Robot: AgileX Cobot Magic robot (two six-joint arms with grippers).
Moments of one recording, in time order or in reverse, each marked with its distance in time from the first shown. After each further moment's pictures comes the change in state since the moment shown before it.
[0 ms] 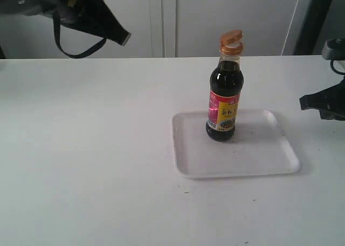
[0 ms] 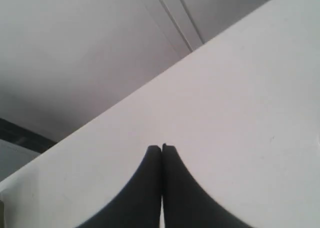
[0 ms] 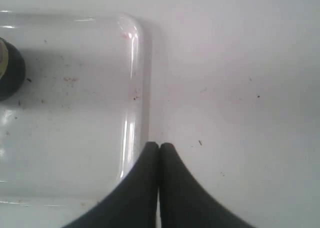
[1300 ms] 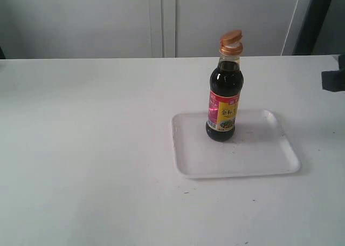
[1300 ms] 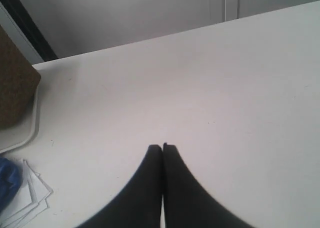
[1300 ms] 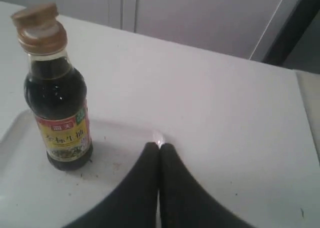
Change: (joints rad) left arm 0.225 -0.822 0.683 -0.153 -0.046 -0.110; right arm 0.137 -0.556 0.189 0.021 -0.164 -0.057
